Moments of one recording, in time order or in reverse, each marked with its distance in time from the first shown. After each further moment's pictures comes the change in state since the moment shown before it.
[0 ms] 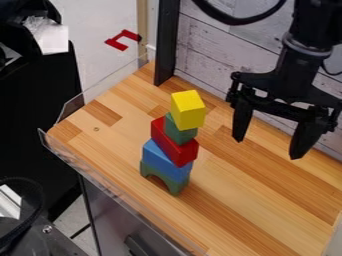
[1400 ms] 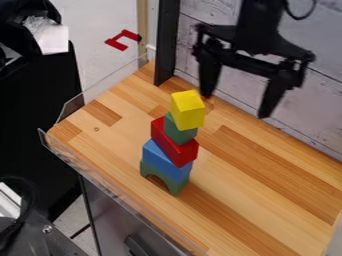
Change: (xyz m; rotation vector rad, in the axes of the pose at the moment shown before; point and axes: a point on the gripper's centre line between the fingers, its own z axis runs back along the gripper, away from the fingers) arm 0.001 0.048 0.039 -0.018 -0.031 -0.128
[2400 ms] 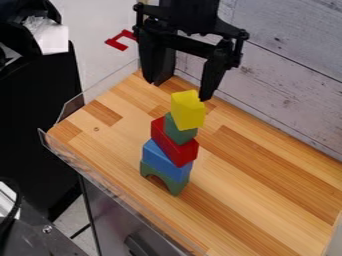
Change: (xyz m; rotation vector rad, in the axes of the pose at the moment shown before) arm -0.009 0.050 0.007 -0.010 0.048 0.010
